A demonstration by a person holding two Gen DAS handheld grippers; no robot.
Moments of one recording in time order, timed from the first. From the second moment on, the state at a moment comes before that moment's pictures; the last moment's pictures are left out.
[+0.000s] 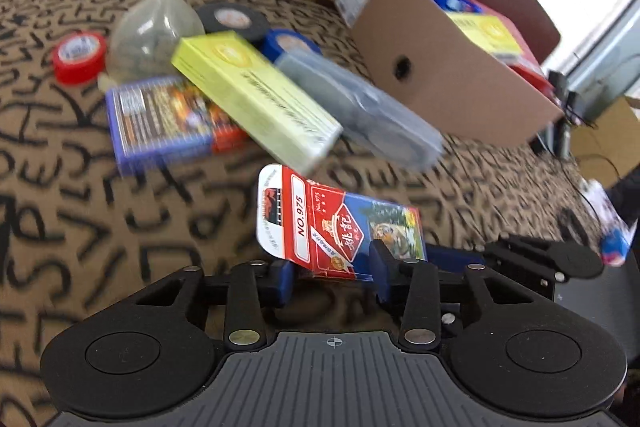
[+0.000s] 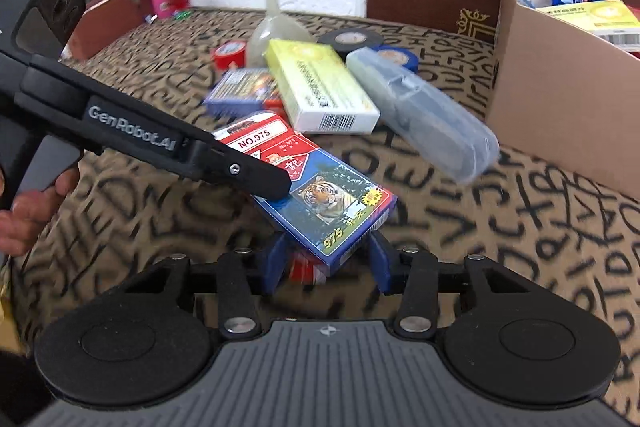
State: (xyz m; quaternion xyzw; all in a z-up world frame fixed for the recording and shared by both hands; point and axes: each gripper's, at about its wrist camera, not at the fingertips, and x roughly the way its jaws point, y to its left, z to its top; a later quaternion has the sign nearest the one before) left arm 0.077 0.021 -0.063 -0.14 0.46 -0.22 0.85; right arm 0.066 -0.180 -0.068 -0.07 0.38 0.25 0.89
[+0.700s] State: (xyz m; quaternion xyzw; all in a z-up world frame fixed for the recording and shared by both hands) left arm 0.079 0.009 -0.054 -0.11 0.45 -0.21 0.86; right arm 0.061 -0.175 -0.062 -0.09 0.37 0.23 0.90
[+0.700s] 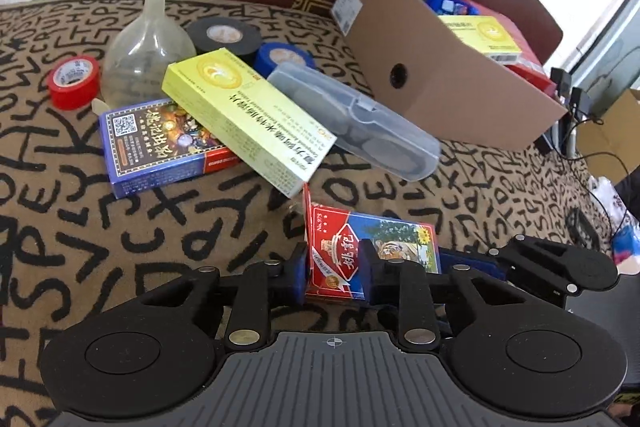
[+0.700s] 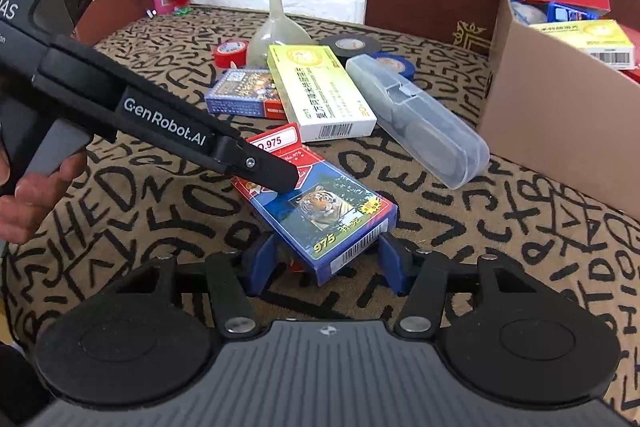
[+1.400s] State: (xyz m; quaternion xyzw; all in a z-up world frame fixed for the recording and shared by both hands) left arm 0.143 -0.081 0.086 -0.09 0.31 -0.28 0.90; right arm 0.105 -0.267 0.054 -0.06 0.22 0.17 0.96
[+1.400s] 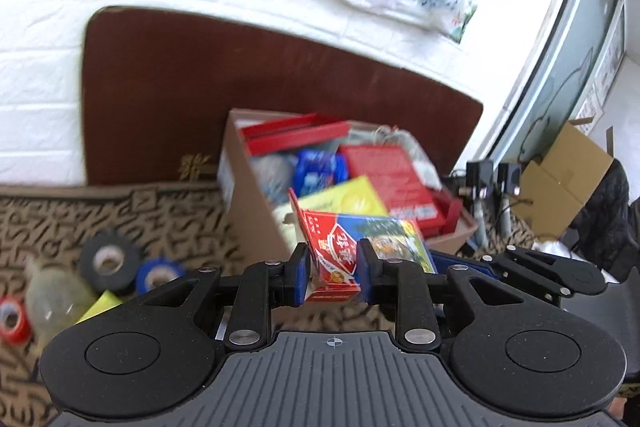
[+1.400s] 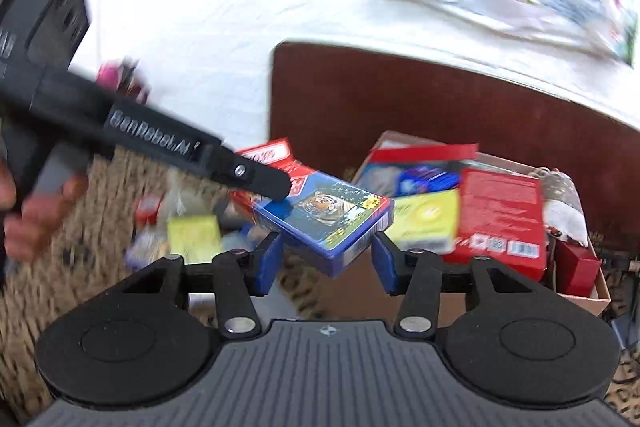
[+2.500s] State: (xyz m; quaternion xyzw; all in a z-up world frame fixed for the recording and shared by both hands) left arm 0.318 -0.221 0.093 -0.05 0.32 -0.23 0.92; right arm 0.288 -0.413 0.071 -0.05 0.30 0.01 0.95
